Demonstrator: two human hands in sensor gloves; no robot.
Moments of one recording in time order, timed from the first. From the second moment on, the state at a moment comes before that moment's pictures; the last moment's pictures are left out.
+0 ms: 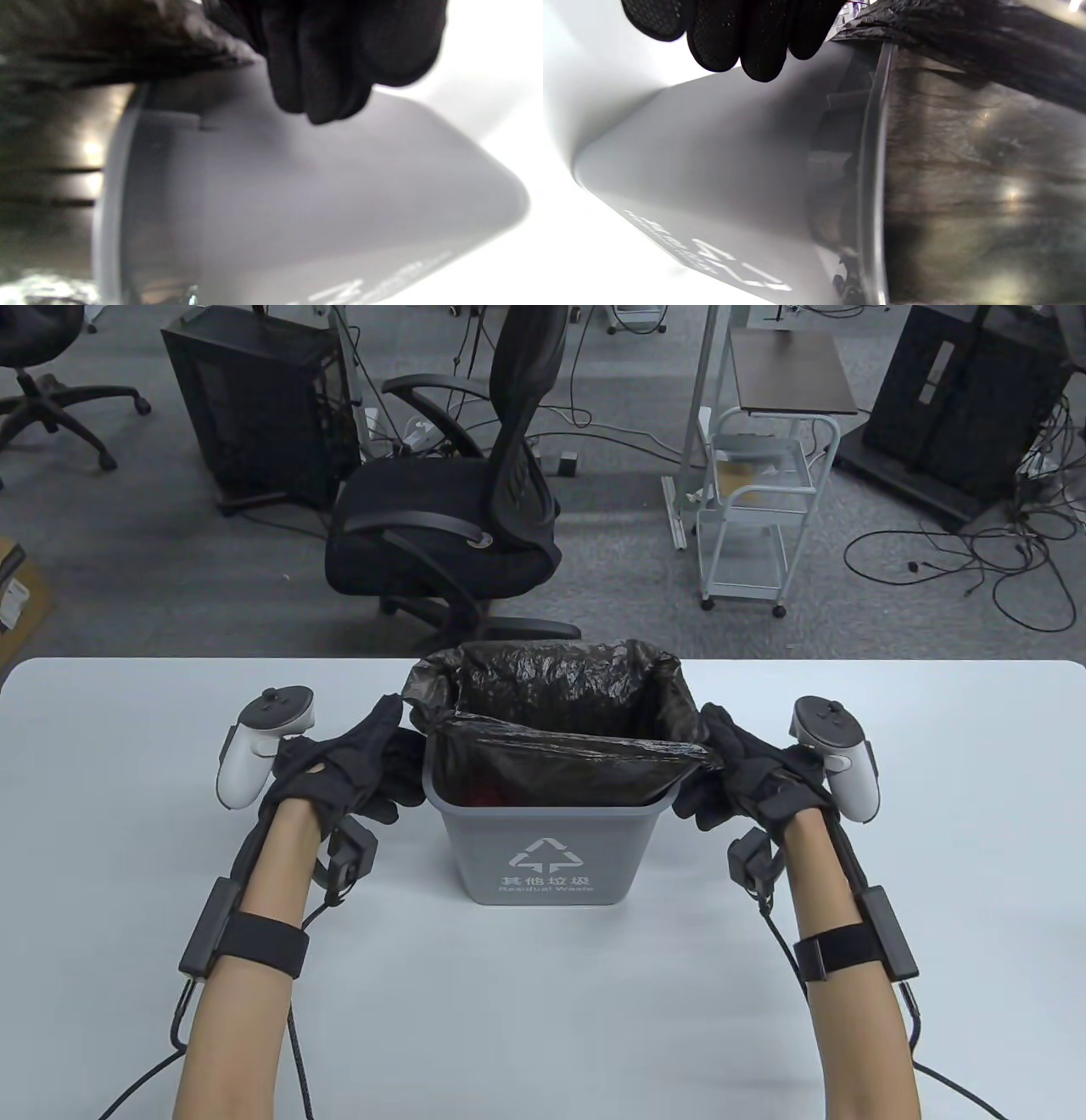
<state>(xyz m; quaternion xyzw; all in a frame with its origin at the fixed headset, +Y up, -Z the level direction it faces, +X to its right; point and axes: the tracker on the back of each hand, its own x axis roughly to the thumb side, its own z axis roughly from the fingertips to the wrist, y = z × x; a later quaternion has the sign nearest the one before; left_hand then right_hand) -0.248 -0.627 -0.437 -0.31 -0.02 0.60 0.74 0.213 -0.647 -0.441 0.04 0.26 0.74 0.62</state>
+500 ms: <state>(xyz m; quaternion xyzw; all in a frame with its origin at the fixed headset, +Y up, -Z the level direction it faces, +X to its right) -0.241 -0.611 -0.460 -0.28 0.01 0.55 0.78 0.205 -0.619 -0.454 0.01 0.24 0.76 0.61</state>
